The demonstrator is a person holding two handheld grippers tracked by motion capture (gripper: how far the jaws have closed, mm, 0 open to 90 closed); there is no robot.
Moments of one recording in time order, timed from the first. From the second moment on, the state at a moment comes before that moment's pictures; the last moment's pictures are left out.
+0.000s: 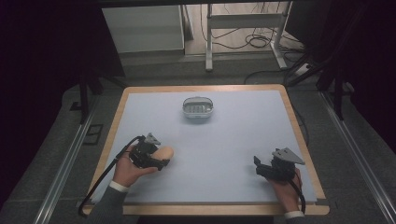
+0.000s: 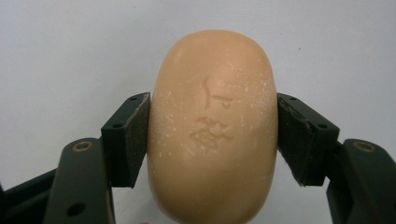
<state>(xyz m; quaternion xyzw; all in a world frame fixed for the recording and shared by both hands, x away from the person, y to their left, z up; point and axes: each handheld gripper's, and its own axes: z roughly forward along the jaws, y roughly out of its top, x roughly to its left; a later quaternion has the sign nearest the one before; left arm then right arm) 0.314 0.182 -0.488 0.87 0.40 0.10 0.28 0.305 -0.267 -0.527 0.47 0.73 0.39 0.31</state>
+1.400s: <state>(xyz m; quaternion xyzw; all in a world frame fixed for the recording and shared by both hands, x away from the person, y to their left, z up) 0.352 0.160 -0.457 0.87 0.38 0.12 0.28 0.305 -0.266 -0.527 0.47 0.73 0.39 0.31</state>
